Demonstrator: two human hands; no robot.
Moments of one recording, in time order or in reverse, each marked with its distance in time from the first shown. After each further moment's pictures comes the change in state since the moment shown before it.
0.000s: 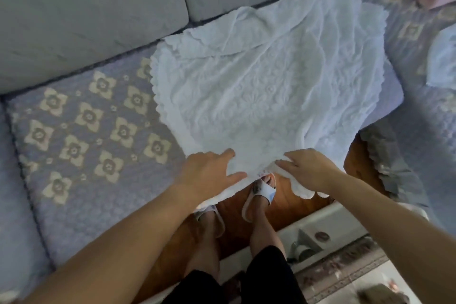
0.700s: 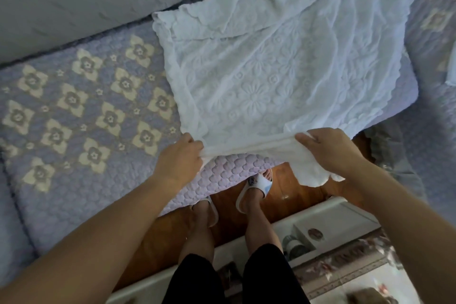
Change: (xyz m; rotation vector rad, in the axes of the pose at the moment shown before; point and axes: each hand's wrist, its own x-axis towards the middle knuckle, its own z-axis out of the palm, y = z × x) left_hand 0.035 -0.050 0.050 -0.070 0.056 -0.159; right_hand 0.043 0.044 -0.029 0.086 0.164 0.081
